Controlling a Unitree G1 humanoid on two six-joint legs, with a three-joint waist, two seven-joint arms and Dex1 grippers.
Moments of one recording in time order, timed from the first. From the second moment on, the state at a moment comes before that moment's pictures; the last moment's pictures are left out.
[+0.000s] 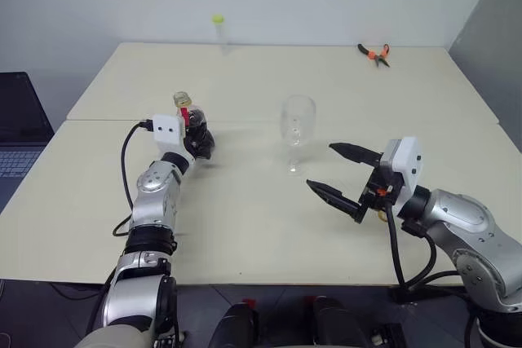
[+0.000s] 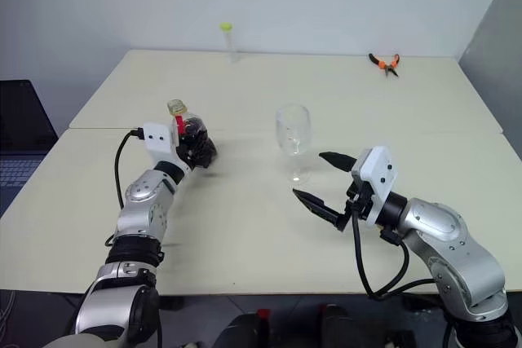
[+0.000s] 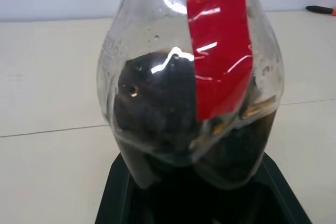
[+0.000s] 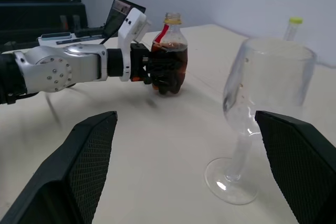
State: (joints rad) left arm -0.65 0.33 0.16 0.58 -0.17 0.00 -0.36; right arm -0.18 -0.54 -0.03 -0.68 0.57 0.58 0.56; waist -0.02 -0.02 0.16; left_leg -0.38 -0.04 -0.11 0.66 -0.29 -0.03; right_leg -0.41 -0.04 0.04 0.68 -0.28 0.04
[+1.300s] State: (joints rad) left arm -1.15 0.51 -0.36 1.02 0.57 -0.79 -0.19; right arm -0.34 -0.34 0.06 -0.61 0.41 0.66 0.26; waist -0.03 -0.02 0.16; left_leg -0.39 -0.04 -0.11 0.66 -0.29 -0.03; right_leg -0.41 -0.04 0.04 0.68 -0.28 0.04
